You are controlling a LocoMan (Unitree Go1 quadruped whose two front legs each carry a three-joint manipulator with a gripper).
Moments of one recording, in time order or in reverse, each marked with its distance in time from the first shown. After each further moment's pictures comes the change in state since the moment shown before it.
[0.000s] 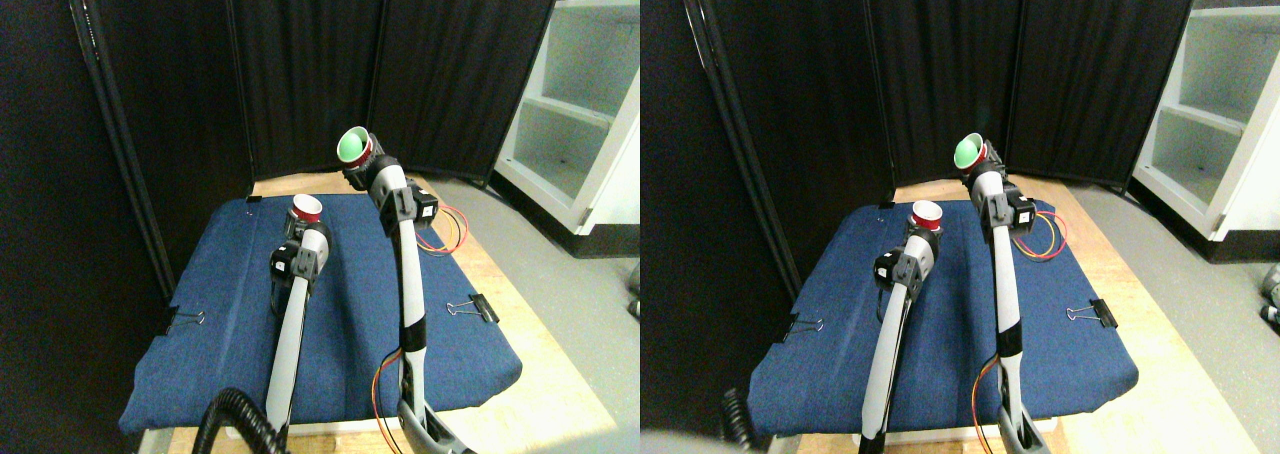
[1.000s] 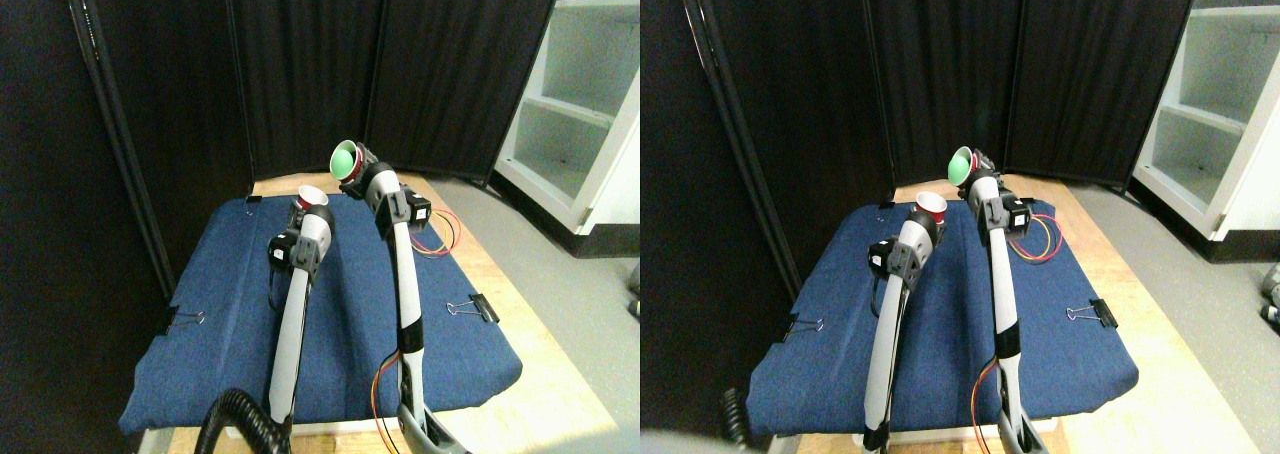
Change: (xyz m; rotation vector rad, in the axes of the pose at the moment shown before) right arm 0.007 -0.009 -0.017 -0.235 0.096 0.007; left arm -0.014 -0.018 -0.004 0.083 0.075 -0.016
